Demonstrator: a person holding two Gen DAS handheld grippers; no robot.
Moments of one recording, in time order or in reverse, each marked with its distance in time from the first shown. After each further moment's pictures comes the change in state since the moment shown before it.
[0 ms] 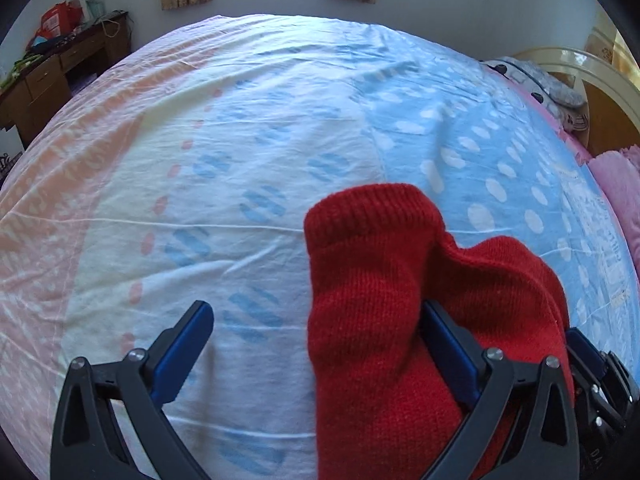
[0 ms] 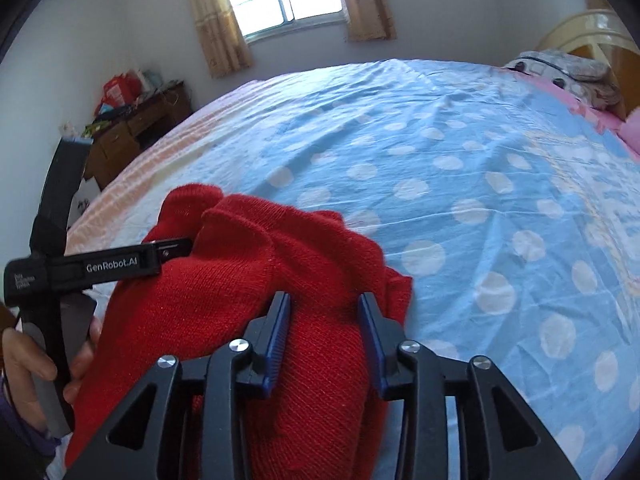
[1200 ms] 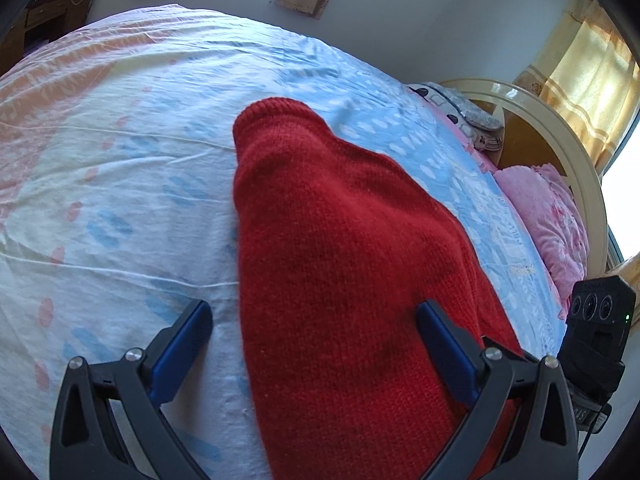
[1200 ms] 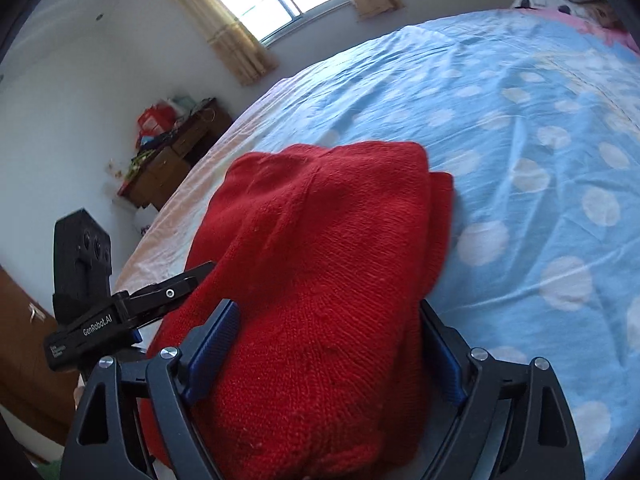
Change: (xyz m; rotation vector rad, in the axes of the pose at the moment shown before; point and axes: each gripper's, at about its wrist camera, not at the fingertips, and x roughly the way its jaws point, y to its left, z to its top) left arm -0.032 0.005 -0.057 -0.045 -0.035 -0.391; right arm -0.009 -0.004 -0.041 0.154 0.087 0.301
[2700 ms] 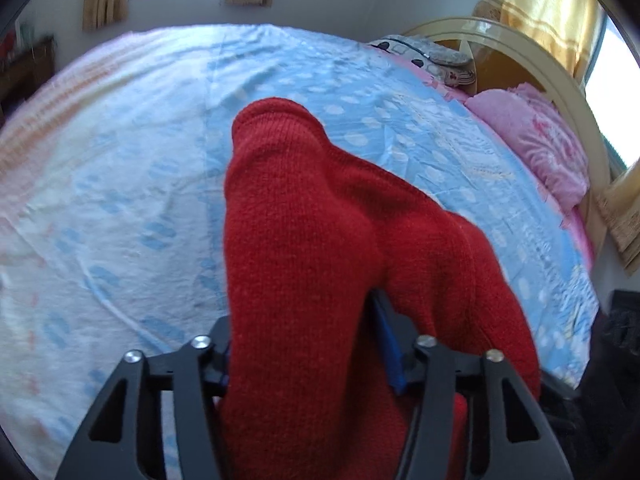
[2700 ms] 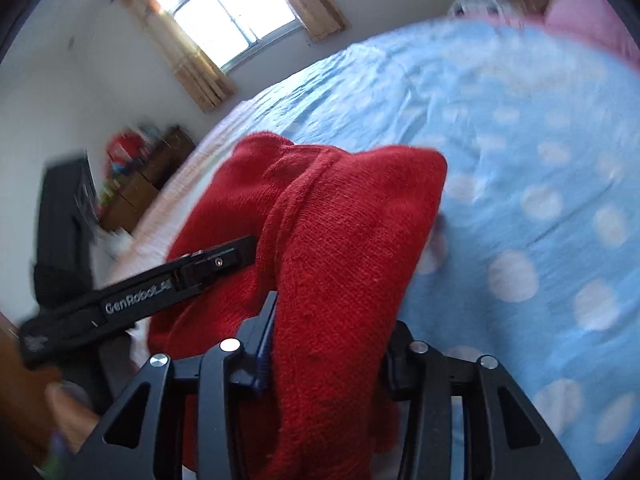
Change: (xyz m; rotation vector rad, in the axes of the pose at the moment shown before) left arm -0.037 -0.110 -0.077 0.234 0.061 0.109; right arm -0.111 0.049 -0.119 0.019 -0.095 -0.229
